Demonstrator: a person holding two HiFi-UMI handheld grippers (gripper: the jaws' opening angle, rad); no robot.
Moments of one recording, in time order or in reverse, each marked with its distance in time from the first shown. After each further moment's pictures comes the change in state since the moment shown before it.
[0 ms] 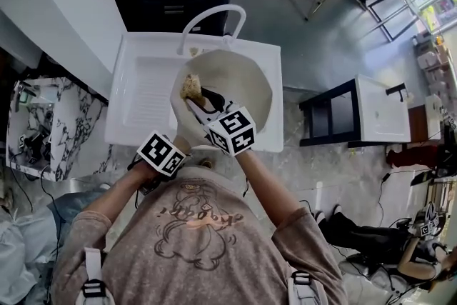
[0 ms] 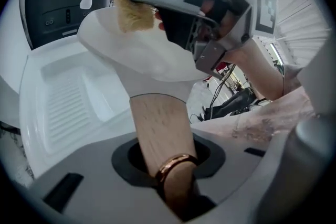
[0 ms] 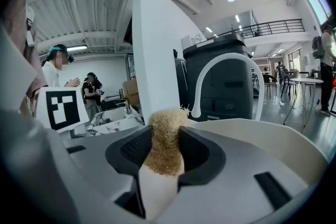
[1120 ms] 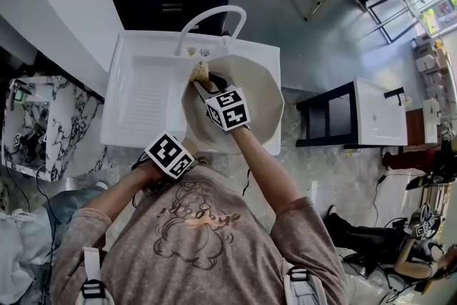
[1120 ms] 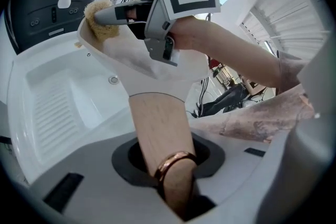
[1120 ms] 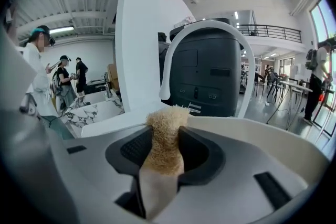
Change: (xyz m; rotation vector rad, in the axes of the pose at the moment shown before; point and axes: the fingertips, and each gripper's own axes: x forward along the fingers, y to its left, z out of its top) left arm 0.013 -0.021 0.018 0.039 0.048 -0.064; right arm 0.044 -0.086 -0.038 -0.043 0.149 -0.149
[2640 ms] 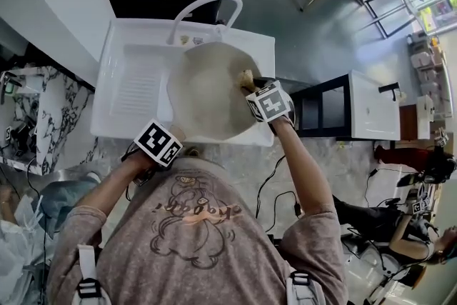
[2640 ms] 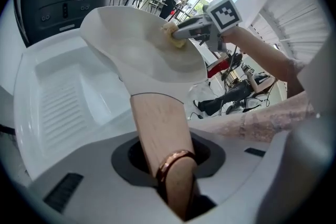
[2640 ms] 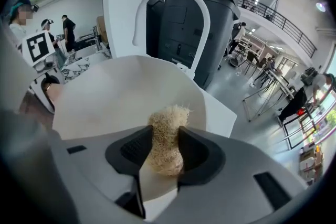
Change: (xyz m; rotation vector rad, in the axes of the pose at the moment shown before) left arm 0.006 0.025 -0.003 -0.065 -0.006 0.063; right arm -0.109 -0.105 -0.091 -0.124 0.541 -0.116
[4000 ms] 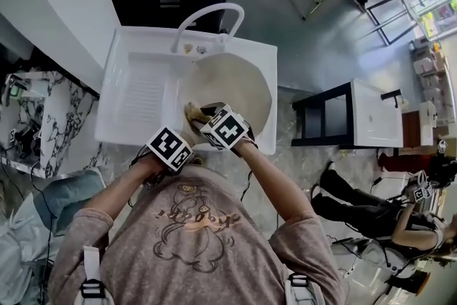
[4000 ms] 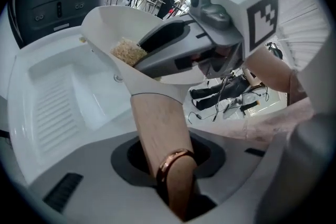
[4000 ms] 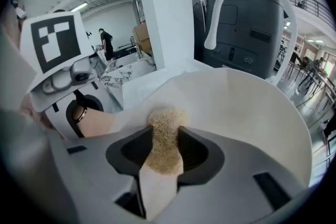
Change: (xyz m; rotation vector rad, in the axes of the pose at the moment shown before) left arm 0.014 -0.008 0.010 0.010 0.016 -0.018; right arm 0.027 0.179 0.047 -0.113 -0.092 0.393
